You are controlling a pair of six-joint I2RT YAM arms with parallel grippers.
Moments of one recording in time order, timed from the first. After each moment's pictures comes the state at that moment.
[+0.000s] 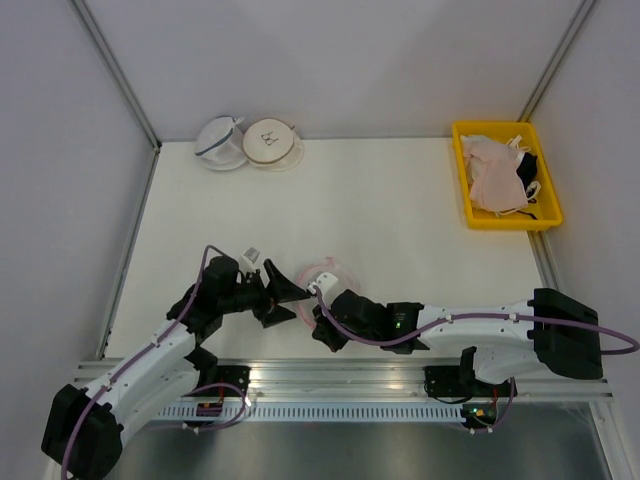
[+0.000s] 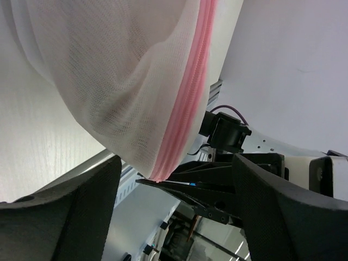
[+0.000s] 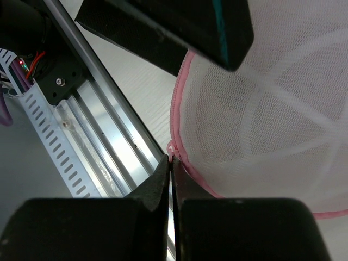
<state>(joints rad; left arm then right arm) -0.48 0.76 0.32 -0.14 0.58 -1.23 1.31 1.33 0.69 0.00 0.09 0.49</state>
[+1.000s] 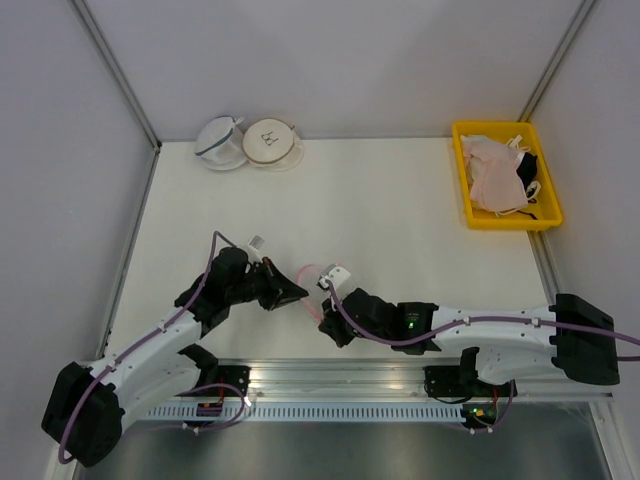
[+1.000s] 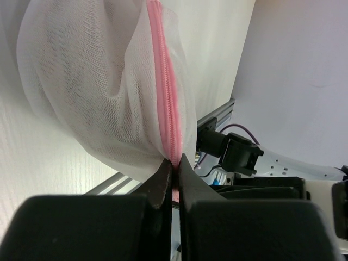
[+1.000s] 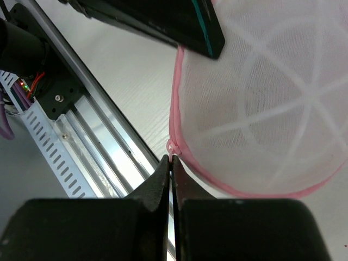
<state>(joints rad) -0.56 0.87 0.39 -0.09 0.44 -1.18 1.31 1.24 0.68 -0.05 0.17 0.51</state>
